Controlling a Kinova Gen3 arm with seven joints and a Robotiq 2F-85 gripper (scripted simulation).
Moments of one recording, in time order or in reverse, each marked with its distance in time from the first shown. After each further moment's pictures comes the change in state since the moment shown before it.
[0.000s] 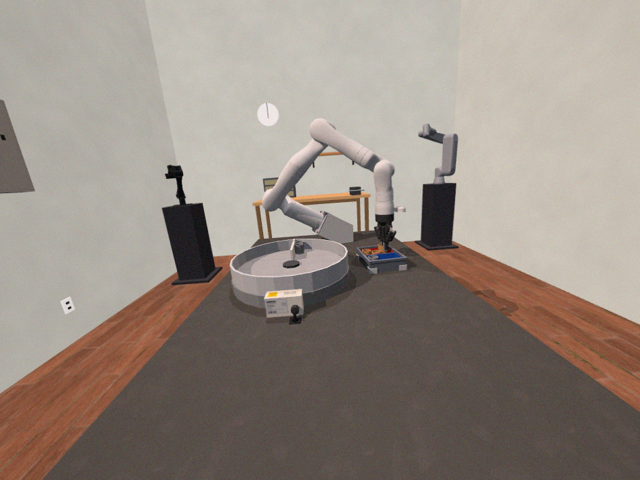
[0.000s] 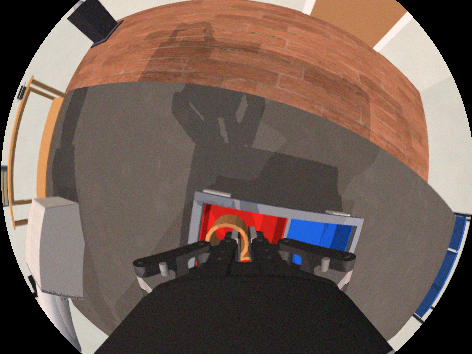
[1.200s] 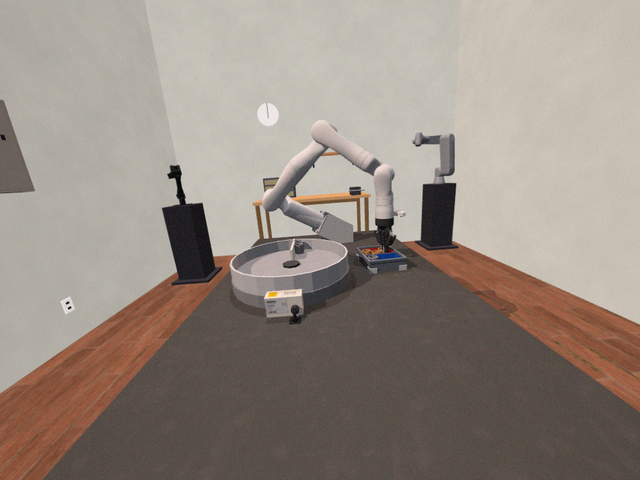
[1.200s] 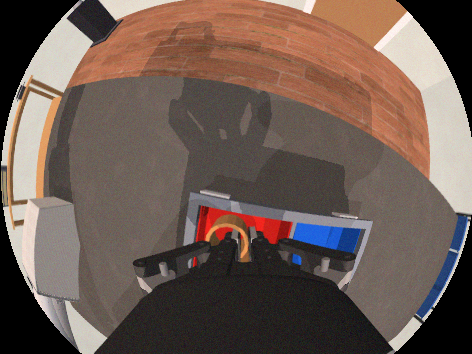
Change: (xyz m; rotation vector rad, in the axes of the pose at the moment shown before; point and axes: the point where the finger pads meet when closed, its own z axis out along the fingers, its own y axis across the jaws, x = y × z) arm 0.000 0.000 0.017 0.002 -0.002 0.000
